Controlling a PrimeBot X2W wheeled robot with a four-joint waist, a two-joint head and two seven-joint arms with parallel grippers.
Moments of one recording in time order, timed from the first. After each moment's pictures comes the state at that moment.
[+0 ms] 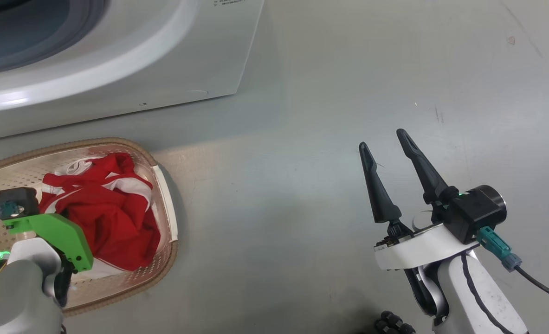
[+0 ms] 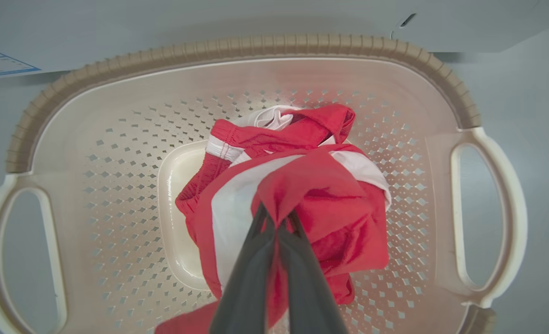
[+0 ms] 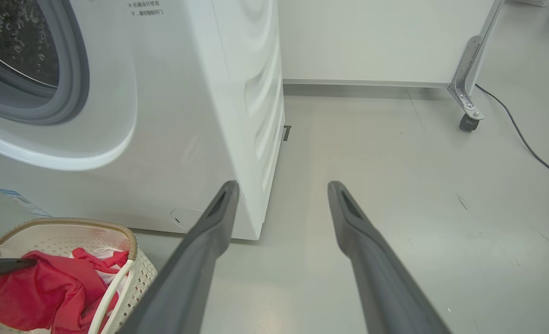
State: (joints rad) left arm -0.50 0.20 -0.07 0.88 -0.41 -0.03 0.09; right arm -0.18 -0.06 0.32 0.02 0.26 0.04 -0.25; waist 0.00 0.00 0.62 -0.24
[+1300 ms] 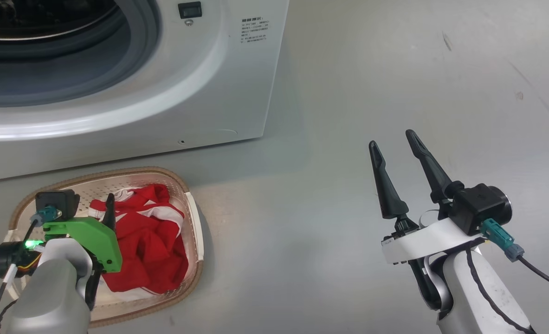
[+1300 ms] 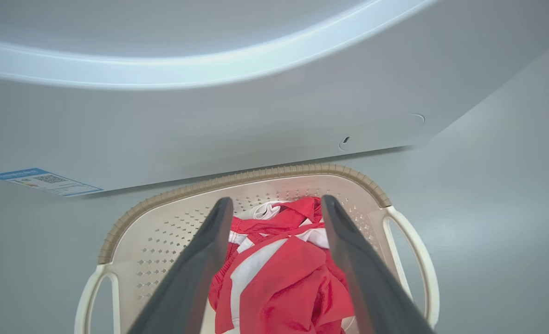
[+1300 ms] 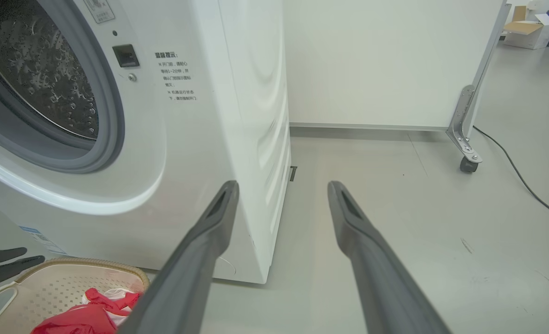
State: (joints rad) left arm -0.57 0.14 -0.17 1.03 -0.33 -0.08 -0.17; right arm -0.20 -0.05 0.29 0.09 0.26 0.04 -0.25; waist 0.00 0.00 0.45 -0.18
